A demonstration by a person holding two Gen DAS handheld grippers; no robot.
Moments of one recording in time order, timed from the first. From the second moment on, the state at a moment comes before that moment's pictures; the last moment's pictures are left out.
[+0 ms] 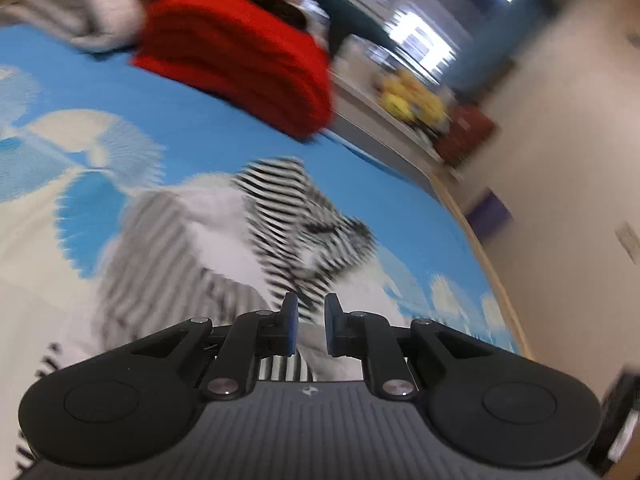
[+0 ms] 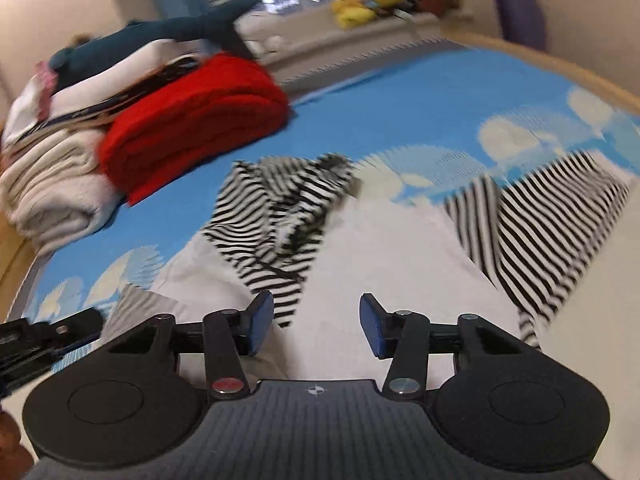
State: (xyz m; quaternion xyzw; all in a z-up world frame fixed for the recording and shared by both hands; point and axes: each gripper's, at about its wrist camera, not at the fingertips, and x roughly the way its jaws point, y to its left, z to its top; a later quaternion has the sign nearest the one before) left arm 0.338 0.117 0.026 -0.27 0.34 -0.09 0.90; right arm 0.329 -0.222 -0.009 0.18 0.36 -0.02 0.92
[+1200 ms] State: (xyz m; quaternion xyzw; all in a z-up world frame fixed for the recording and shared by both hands) left arm 0.398 0.181 -0.058 -0.22 0.50 0.00 0.84; right arm 0.380 -0.251 -0.032 0.23 0.26 -0.05 0.94
